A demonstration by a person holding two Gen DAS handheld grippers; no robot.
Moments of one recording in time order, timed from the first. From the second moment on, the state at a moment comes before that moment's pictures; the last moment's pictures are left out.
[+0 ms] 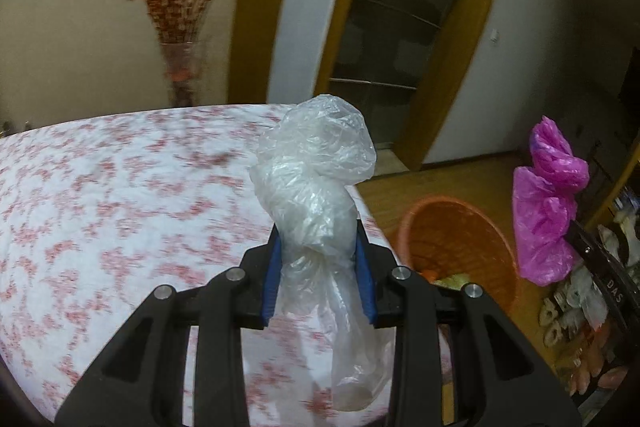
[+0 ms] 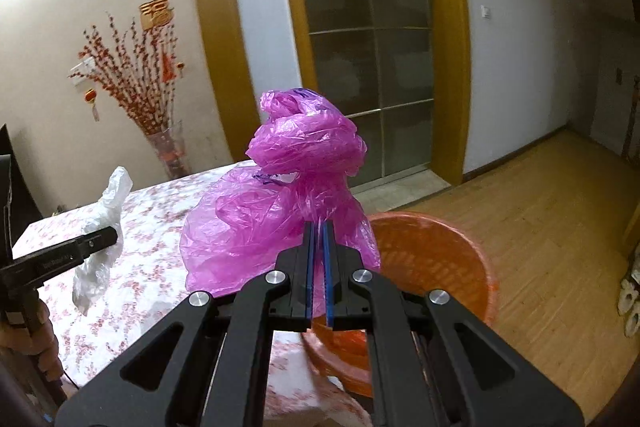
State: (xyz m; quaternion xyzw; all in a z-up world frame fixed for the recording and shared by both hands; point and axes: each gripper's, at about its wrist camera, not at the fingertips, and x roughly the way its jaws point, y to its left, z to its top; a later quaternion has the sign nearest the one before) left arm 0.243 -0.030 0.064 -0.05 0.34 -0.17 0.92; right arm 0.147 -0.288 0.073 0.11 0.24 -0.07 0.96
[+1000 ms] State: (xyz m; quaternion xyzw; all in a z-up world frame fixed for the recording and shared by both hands) left arm 0.239 -0.197 0.024 -0.01 0.39 -0.29 0.88; right arm 0.141 -0.368 0.039 0.18 0.27 -0.15 0.93
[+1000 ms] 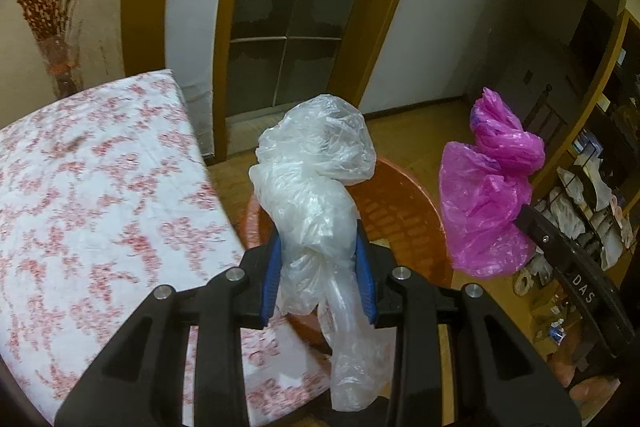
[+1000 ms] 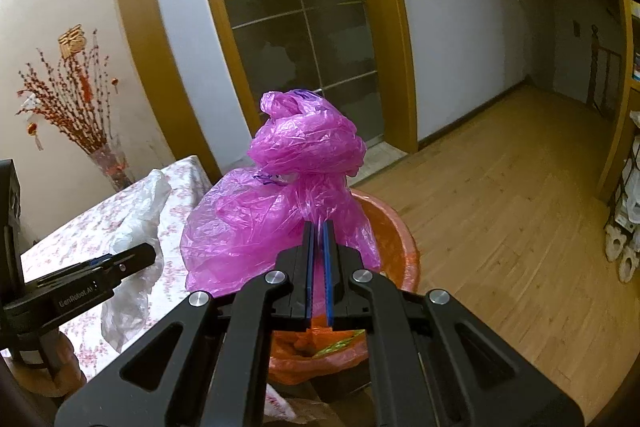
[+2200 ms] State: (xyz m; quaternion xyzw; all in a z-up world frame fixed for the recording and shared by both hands) left arm 0.138 -0.085 0.038 -0.03 0.29 -0.18 0.94; right arm 0.045 -0.291 0.069 0.15 0.21 -0.05 0.96
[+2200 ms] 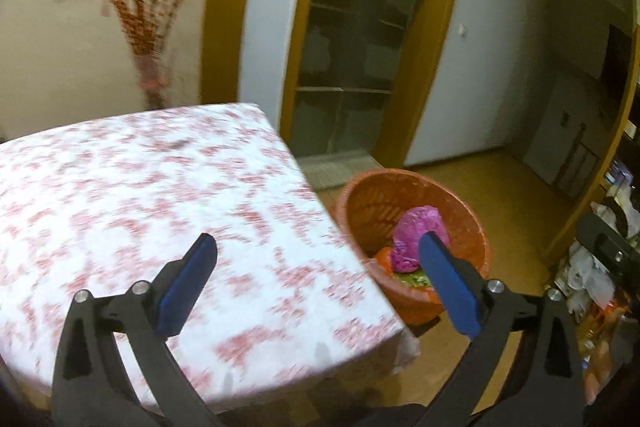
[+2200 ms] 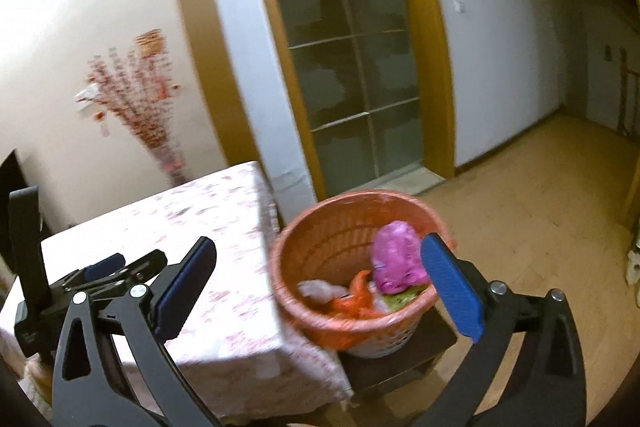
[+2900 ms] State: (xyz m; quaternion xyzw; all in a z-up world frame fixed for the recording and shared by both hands) left arm 0.028 -0.022 0.026 -0.03 0.23 -0.07 0.97; right arm -0.007 -0.220 0.043 0.13 0.23 -0.11 0.96
